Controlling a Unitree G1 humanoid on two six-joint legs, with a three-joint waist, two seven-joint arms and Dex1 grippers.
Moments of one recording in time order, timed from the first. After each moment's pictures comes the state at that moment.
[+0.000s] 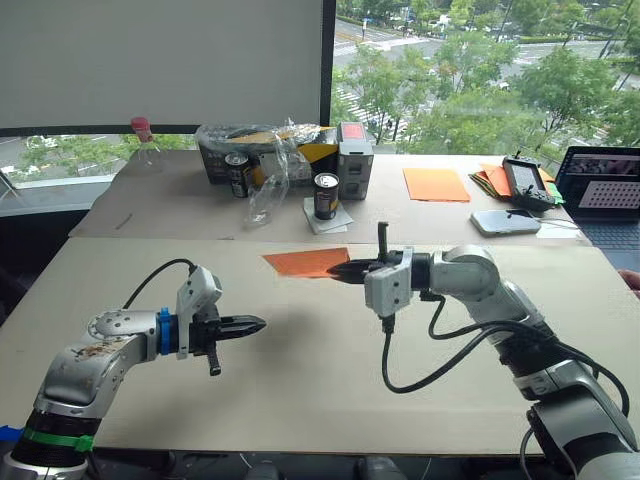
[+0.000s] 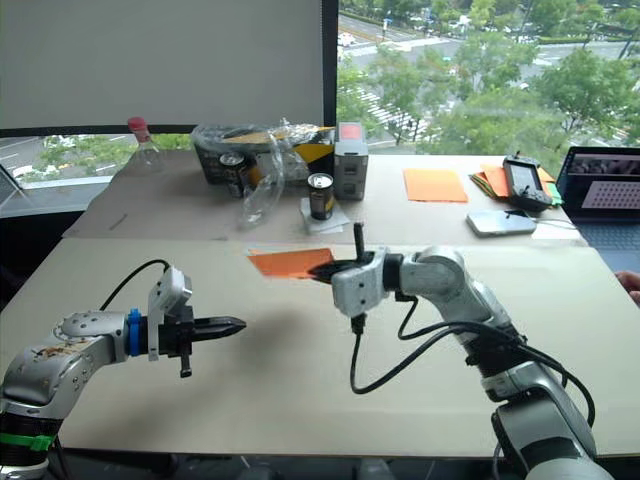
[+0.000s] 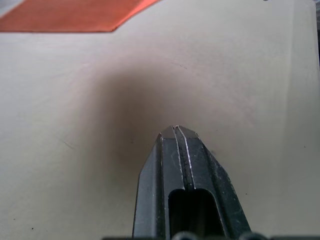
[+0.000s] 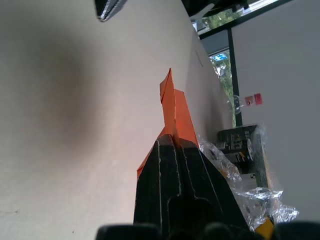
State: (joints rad) left arm -0.23 0.78 0.06 -0.22 -0.53 0.65 -1.07; right arm -0.71 -0.62 0.40 0.29 -0.32 -0.81 0.79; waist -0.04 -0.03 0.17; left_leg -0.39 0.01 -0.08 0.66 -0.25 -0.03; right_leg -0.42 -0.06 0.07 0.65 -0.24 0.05
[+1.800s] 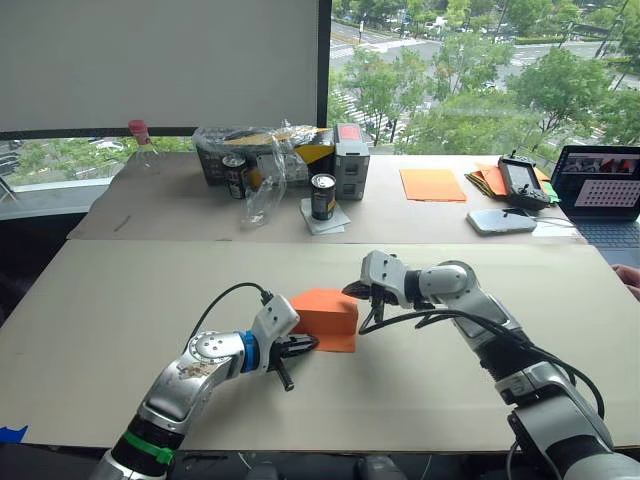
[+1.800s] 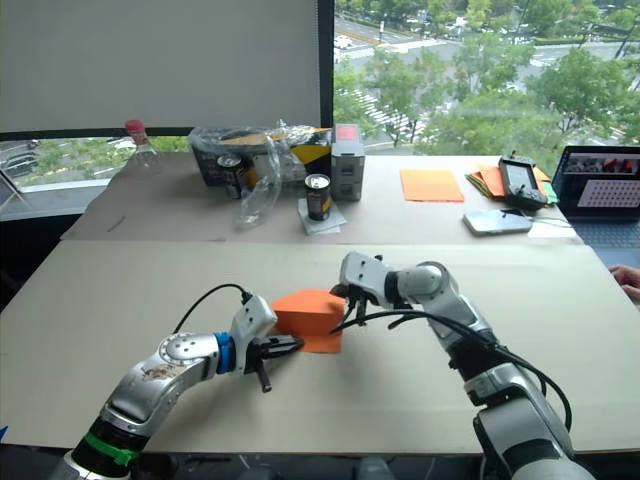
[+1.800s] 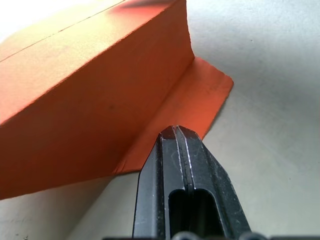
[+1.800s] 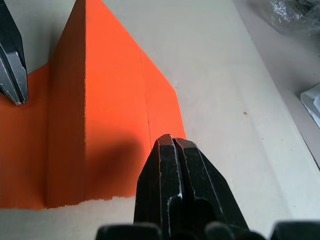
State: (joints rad) left arm -0.27 0.49 -0.25 -0.24 -0.28 0.66 -0.76; right arm -0.75 -0.50 0.37 0.37 -0.02 0.02 1.03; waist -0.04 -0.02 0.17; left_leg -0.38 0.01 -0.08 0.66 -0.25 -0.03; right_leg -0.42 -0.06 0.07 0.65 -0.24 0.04
